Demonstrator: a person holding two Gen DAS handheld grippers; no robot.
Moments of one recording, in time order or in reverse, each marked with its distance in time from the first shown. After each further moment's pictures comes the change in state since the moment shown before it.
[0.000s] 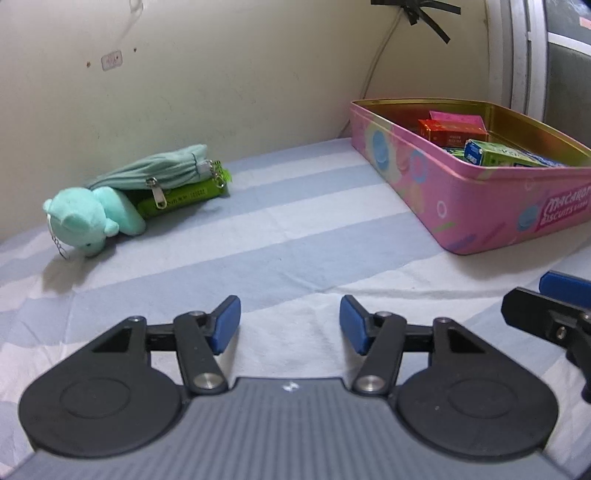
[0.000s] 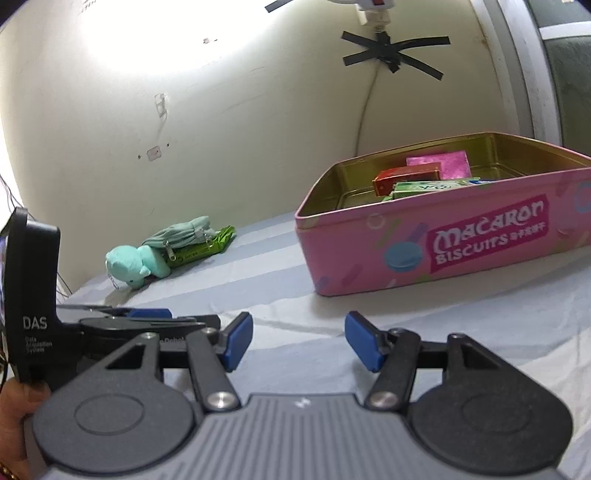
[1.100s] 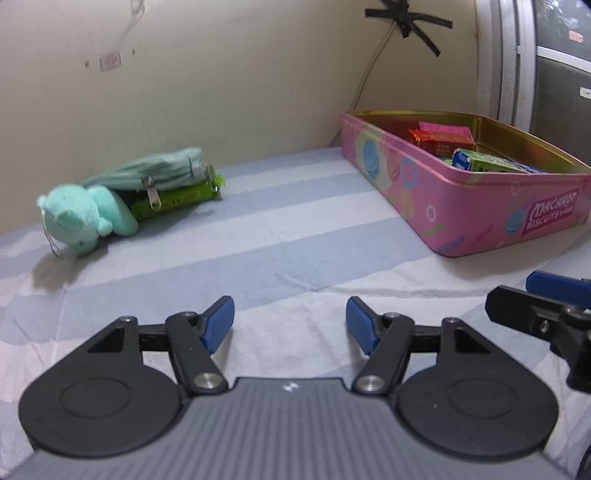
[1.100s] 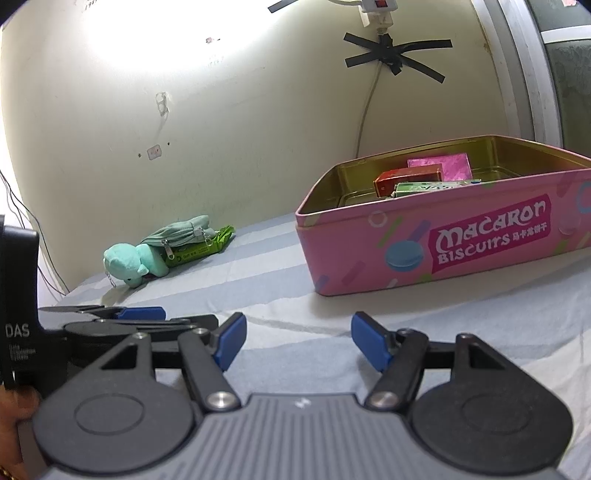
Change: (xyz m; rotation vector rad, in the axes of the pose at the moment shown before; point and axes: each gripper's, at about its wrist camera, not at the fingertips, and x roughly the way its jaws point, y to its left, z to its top) left arm -0.002 0.011 -0.003 -0.033 -0.016 -0.066; right arm 0.003 0.001 -0.002 -0.006 -0.009 -0.005
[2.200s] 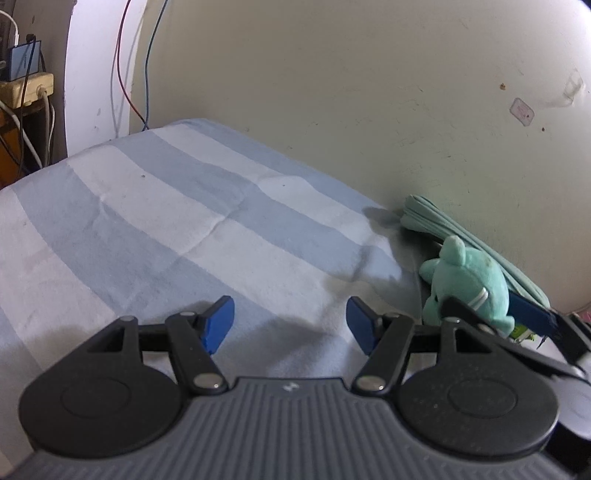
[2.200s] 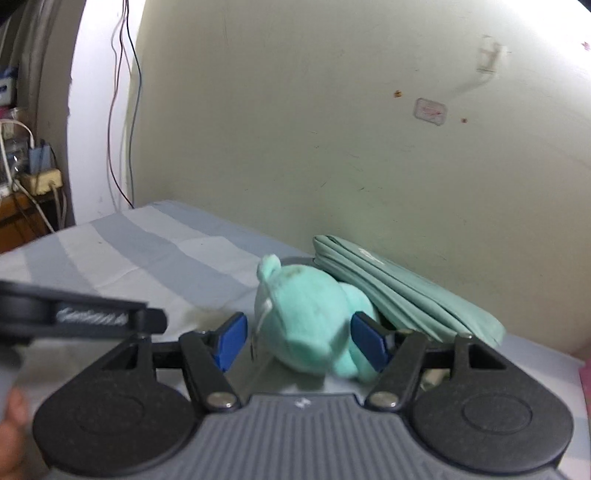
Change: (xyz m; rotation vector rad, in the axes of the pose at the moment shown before) left arm -0.007 0.280 -0.014 -0.719 -0.010 0.327; right arm 0.217 0.293 0.050 -0.620 0.083 0.174
